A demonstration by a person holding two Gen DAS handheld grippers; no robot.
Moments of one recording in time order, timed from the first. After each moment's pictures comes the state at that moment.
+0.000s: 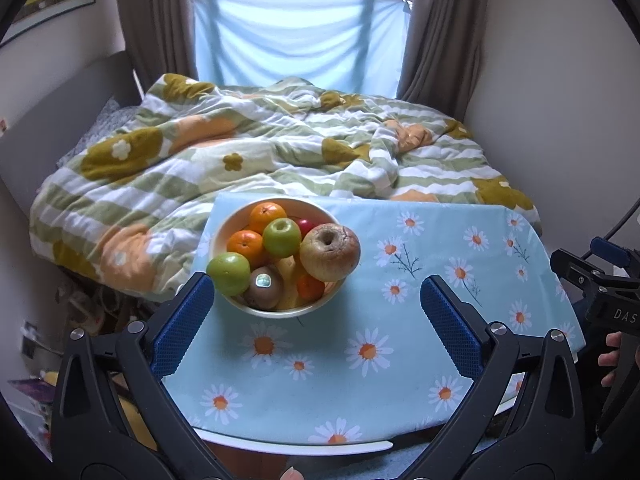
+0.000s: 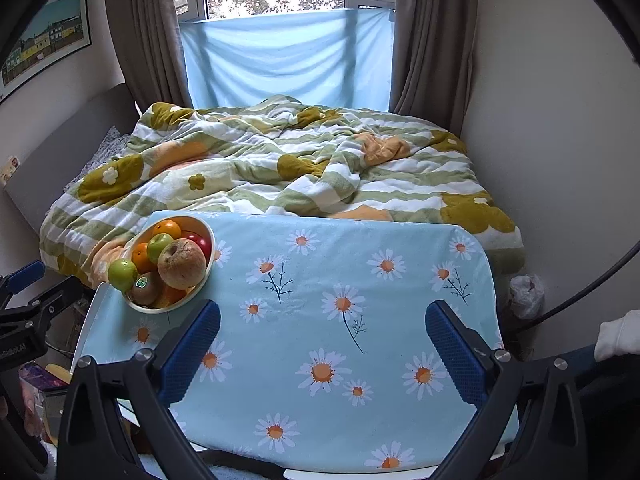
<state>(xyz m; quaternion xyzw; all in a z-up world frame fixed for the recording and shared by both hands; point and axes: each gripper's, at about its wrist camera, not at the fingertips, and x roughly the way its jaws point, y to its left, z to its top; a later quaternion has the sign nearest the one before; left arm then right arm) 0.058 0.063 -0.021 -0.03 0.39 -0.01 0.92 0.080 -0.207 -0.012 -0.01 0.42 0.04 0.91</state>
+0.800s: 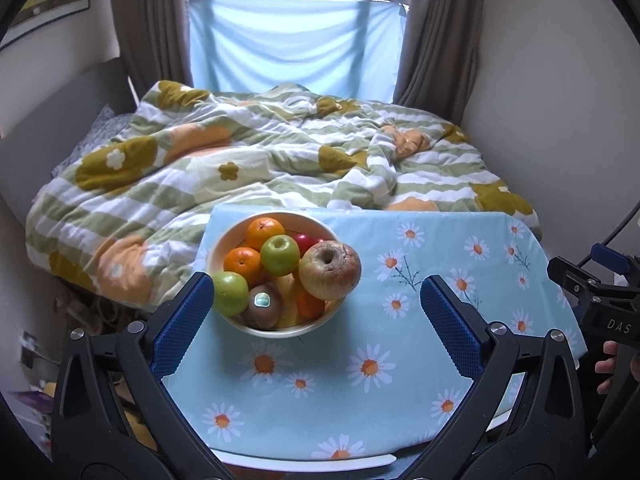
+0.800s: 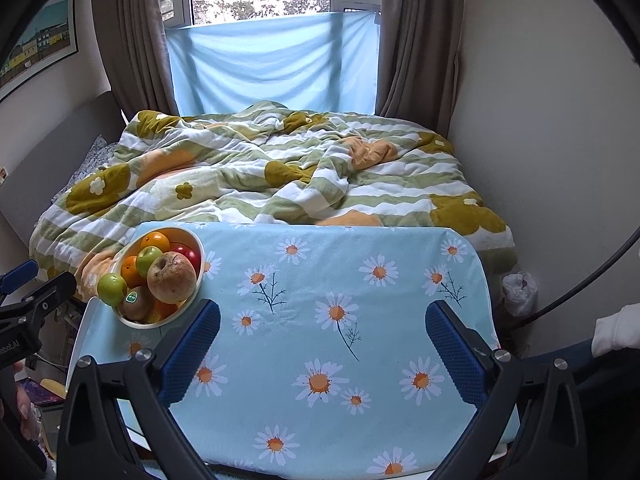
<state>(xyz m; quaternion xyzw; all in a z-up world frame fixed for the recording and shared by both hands) 0.077 0.062 -0.021 -0.03 0.39 -0.01 0.92 0.087 -0.208 -0.012 -0.01 0.42 0.02 0.91</state>
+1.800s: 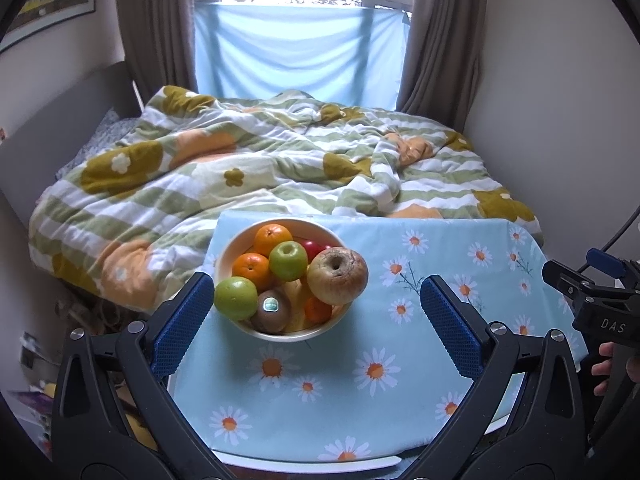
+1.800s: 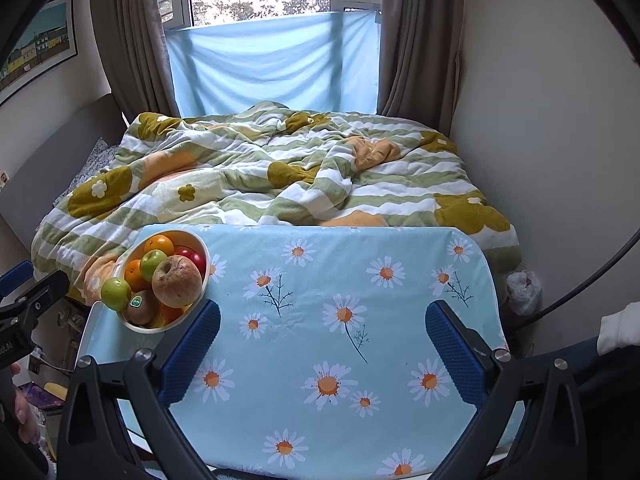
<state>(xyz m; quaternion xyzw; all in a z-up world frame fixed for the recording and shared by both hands) 0.072 0.071 -0.015 -0.03 0.37 -0.01 0.93 0.098 -0.200 -0.009 0.00 0.42 0.02 0.91</state>
